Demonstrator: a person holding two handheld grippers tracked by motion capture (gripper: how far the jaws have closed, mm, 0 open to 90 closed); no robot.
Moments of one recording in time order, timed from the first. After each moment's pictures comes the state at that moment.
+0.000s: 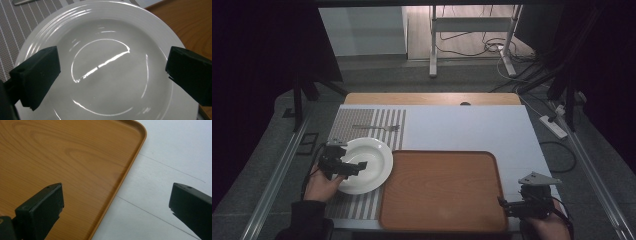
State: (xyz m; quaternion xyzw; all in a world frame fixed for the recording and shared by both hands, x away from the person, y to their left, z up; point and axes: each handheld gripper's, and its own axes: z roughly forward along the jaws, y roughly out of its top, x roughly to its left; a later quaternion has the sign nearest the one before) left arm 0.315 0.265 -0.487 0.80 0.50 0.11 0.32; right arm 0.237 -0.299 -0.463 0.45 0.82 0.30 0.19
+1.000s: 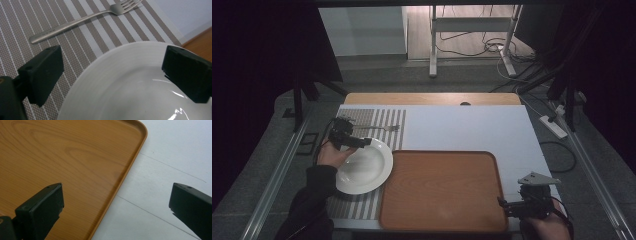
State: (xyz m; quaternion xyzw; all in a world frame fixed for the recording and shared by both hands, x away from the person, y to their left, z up) left arm 0.410 0.272 -0.493 0.81 0.50 0.10 0.30; right arm 0.237 -0.298 -0.464 0.45 0.82 0.29 0.19
